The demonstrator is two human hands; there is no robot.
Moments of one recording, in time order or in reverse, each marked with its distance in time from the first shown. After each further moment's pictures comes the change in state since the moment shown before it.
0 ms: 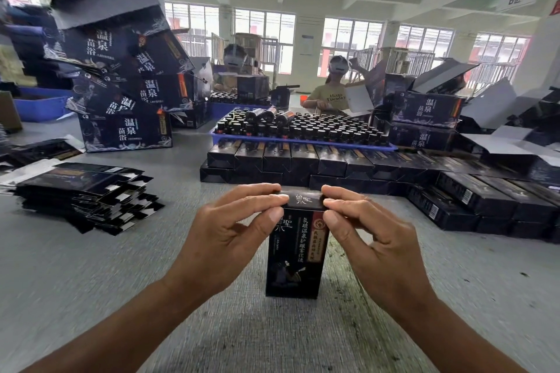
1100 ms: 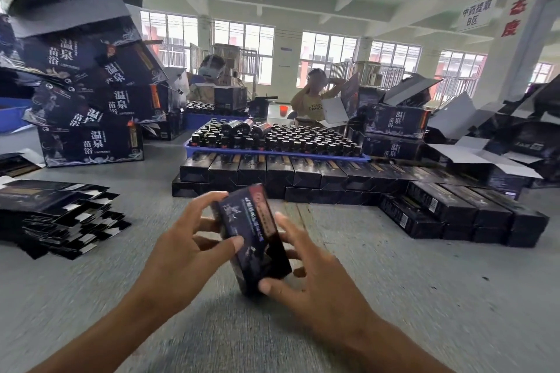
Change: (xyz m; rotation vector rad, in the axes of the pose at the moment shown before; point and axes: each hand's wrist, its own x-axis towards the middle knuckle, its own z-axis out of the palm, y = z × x) left_hand 0.001 -0.015 -0.007 0.075 -0.015 -0.403; right_hand -0.016 0.016 0.018 -0.201 -0.484 0.269
